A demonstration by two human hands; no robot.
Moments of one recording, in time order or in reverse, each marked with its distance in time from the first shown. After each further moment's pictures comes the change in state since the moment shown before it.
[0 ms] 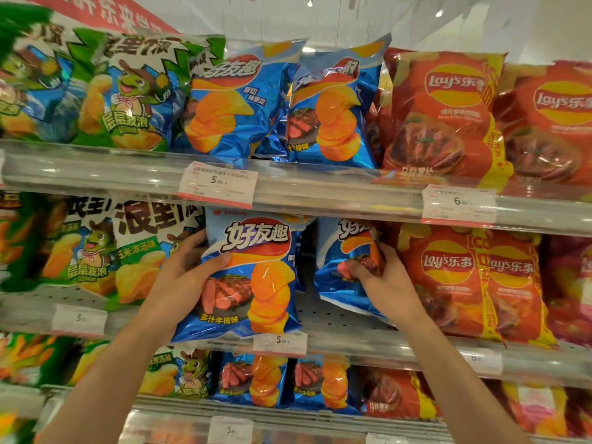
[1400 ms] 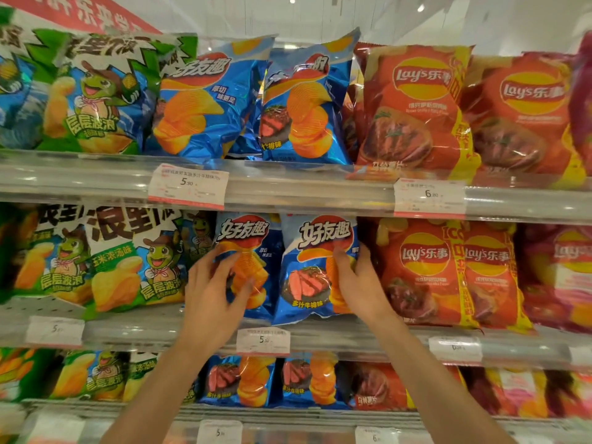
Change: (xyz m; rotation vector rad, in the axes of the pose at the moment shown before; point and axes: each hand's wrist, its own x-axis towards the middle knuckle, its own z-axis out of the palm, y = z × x) left_hand 0.013 -0.070 0.041 0.821 0.063 0.472; right_hand -0.005 0.006 0.019 0.058 0.049 0.064
